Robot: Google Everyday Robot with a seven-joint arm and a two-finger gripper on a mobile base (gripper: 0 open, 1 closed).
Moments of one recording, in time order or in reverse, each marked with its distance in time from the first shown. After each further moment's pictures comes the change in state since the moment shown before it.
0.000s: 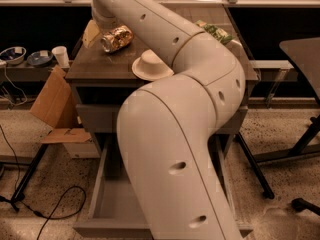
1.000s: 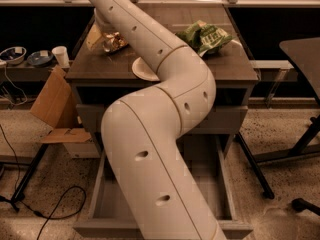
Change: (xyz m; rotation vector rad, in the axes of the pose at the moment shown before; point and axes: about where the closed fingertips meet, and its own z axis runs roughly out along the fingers) arm -0.005 -0.015 0.049 0.024 0.037 0.071
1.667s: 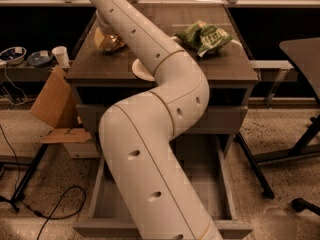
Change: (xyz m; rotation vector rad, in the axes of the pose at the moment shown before) arm 0.007 -0.003 0.012 -0.002 0.039 -0.004
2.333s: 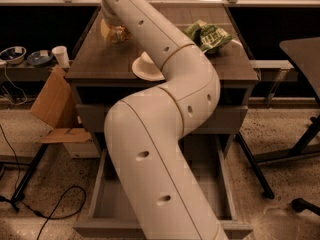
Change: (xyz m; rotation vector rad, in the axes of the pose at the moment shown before) arm -0.003 -0.023 -0.037 0.015 -0.028 -0.016
